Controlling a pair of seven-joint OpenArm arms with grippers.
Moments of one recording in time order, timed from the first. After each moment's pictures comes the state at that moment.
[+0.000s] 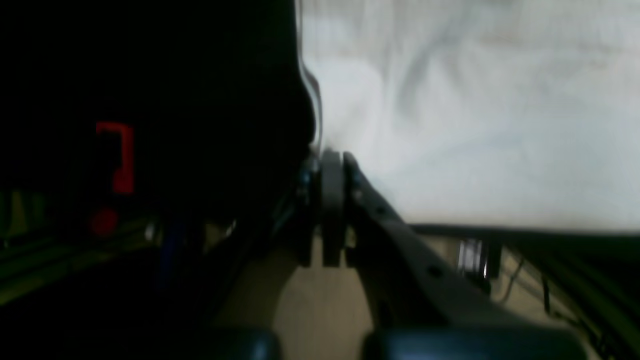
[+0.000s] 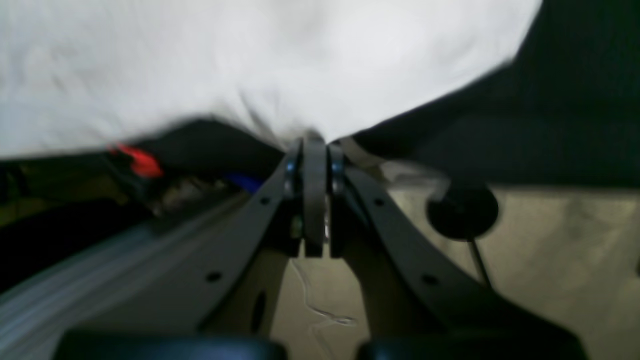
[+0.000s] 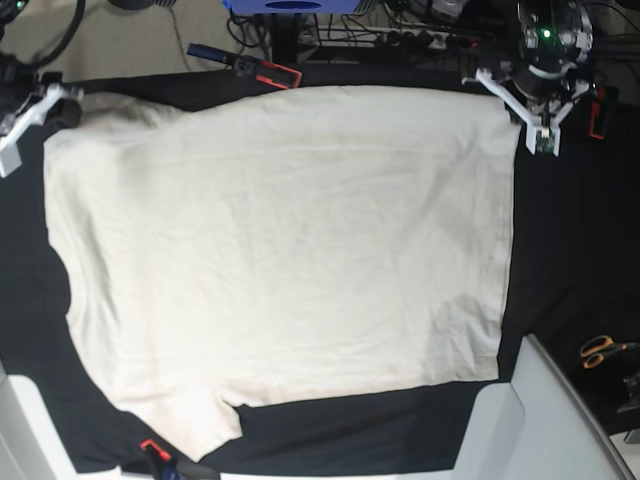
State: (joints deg) left arm 36.8 -13.4 -14.2 108.2 -4.7 -1.6 39.8; right arm -23.0 5.6 42.6 105.8 42.4 29.7 -79.7
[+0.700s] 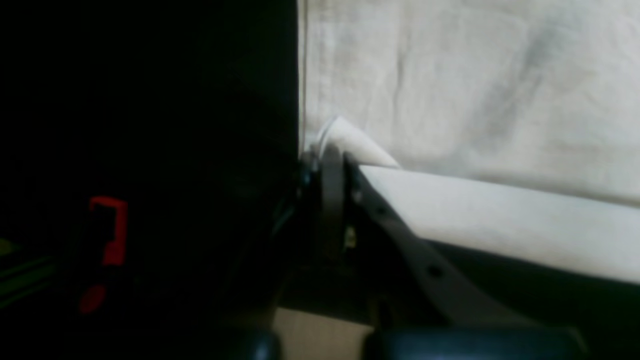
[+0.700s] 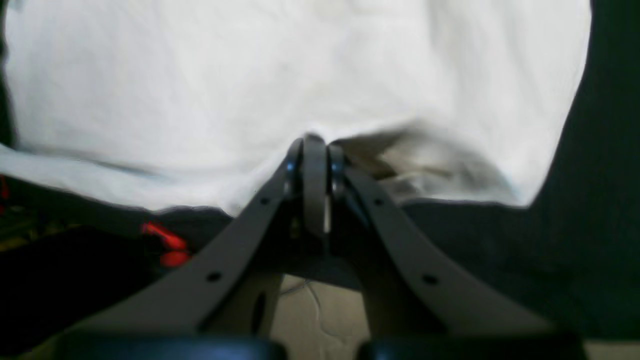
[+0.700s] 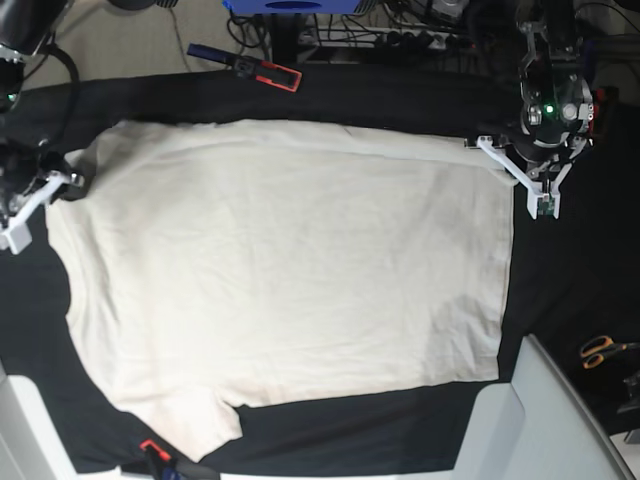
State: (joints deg) left arm 20.5 -13.1 -13.7 99.4 -4.8 -1.6 48.8; right arm -5.1 11.5 34.6 87.6 36.7 28.1 -78.2
